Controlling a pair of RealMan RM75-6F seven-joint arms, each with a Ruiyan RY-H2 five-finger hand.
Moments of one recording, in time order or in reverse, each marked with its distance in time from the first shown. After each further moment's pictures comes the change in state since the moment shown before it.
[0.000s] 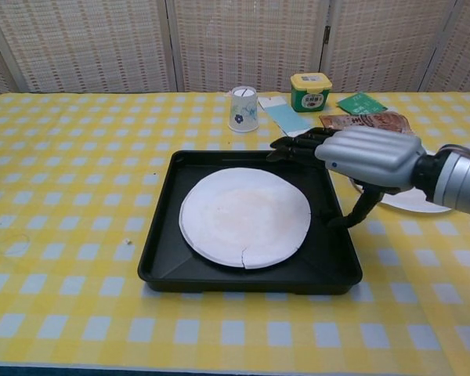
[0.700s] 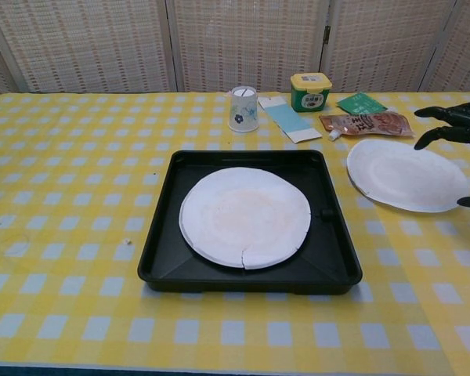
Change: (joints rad) left arm -0.005 -0.008 0.008 -0.006 0.004 -0.015 0.024; right arm -0.283 0.002 -0.043 0.355 0.008 0.293 0.198
